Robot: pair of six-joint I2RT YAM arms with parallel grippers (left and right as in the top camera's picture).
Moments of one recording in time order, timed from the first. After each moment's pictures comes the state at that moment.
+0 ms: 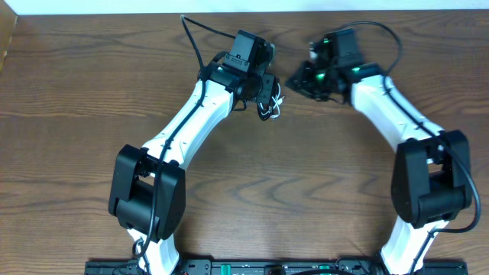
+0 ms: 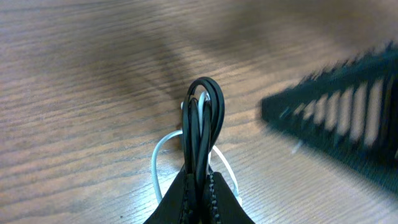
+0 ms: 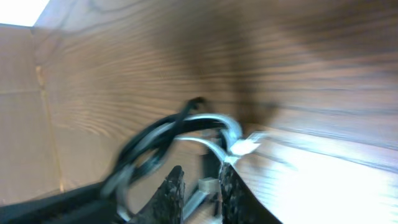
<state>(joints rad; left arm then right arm) -0.45 1.93 1.56 -0.63 0.18 -0.16 0.24 1.97 1.45 -0.45 -0.53 0.65</state>
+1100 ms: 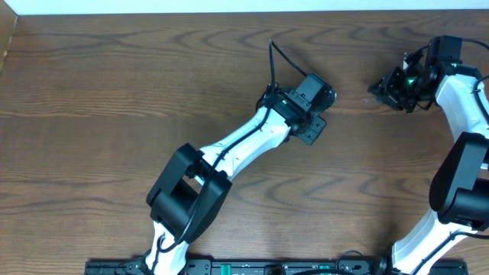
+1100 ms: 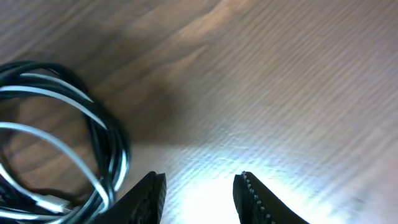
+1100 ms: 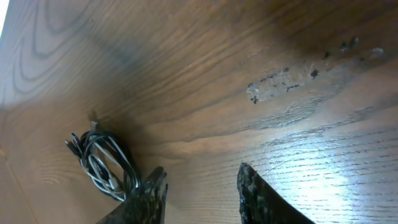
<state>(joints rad) -0.75 2.04 1.55 -0.58 0.11 -0.07 -0.21 1.95 1.45 -0.74 -0.52 0.39</state>
